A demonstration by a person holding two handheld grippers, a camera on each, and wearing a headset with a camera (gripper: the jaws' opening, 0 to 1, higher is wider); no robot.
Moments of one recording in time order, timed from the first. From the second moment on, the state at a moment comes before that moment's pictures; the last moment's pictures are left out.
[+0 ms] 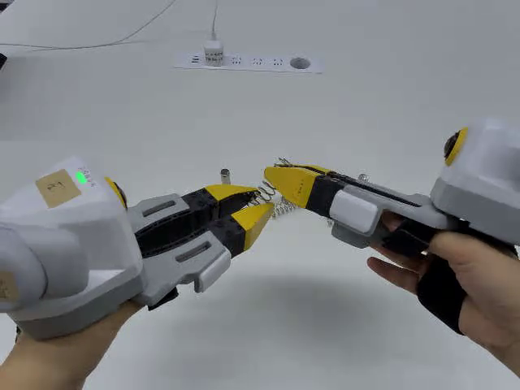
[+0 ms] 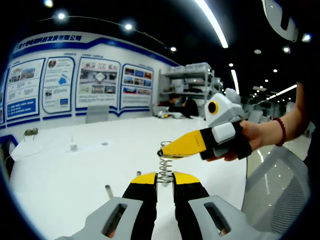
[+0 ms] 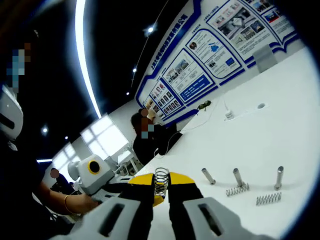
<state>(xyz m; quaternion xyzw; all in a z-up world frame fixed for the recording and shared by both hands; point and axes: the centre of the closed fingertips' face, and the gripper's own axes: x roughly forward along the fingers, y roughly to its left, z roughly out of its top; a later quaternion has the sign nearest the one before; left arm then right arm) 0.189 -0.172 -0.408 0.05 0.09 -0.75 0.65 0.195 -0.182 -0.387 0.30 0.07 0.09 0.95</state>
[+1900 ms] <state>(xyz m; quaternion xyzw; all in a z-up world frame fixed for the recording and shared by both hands) 0.211 -0.152 -0.462 0.14 0.14 -0.71 0.68 0.285 -0.205 -0.423 0.00 0.10 0.04 0.99</state>
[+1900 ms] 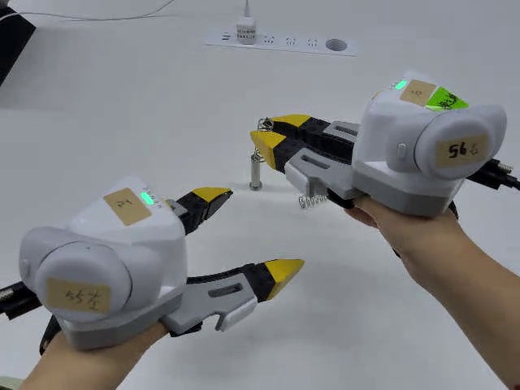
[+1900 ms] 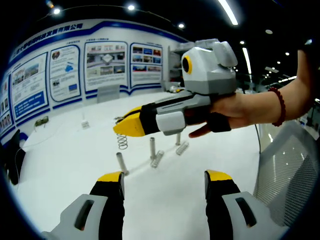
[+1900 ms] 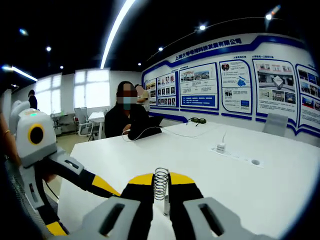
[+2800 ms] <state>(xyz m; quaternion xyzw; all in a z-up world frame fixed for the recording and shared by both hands) 0.215 -0.151 -0.466 0.14 0.15 -0.70 0.68 0.302 -0.216 -0.450 -0.01 0.13 0.02 0.99</state>
